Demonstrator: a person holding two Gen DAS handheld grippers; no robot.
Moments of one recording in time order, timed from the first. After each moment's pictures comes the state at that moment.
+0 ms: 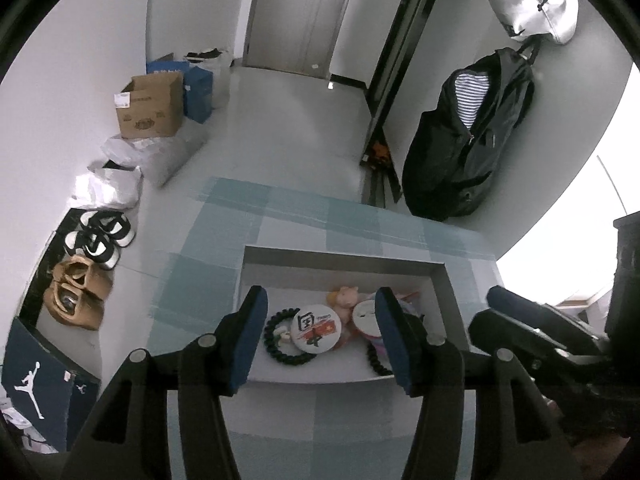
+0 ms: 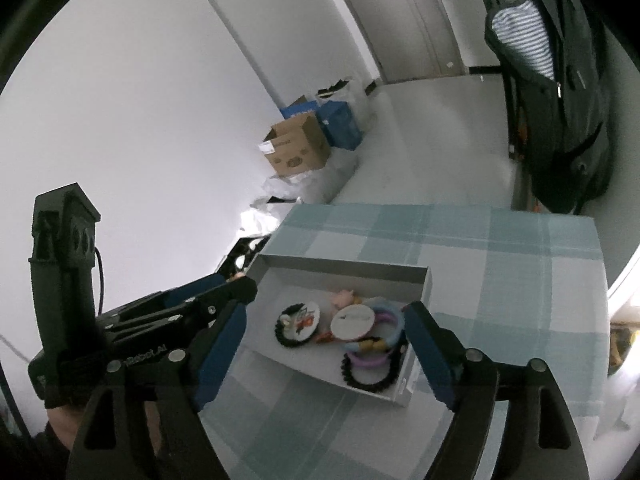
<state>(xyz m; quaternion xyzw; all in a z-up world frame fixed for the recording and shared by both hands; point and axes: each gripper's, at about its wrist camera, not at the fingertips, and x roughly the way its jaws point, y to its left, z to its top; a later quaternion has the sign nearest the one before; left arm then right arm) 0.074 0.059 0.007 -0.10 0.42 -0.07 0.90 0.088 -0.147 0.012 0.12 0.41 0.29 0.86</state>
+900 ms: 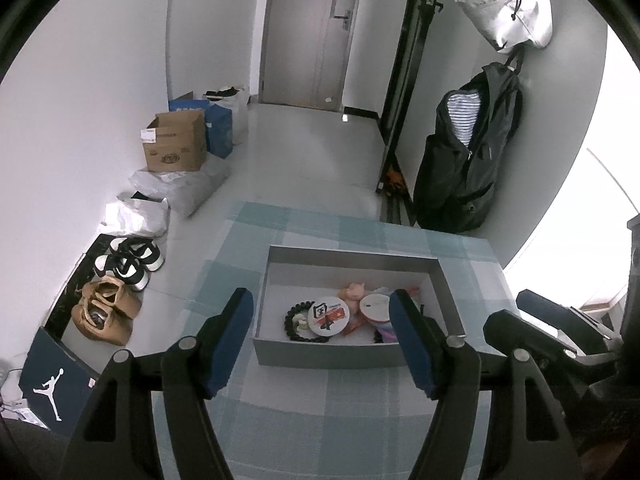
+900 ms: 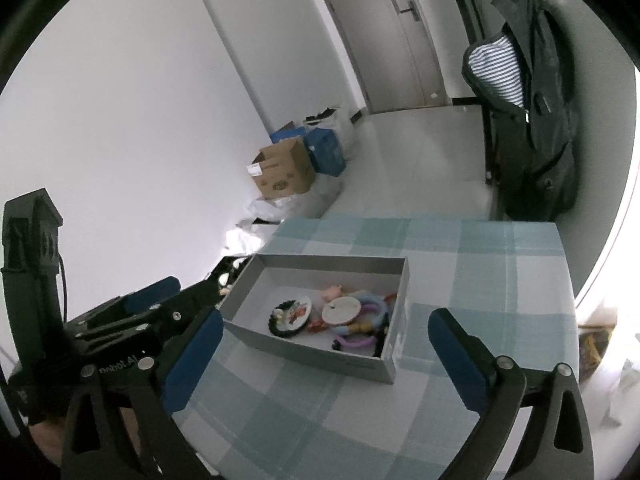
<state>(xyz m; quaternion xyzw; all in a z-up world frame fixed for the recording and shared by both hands) 0.030 0.054 0.024 -0.07 0.36 -0.03 0.93 0.046 -0.157 0.020 0.10 0.36 0.25 0.89</state>
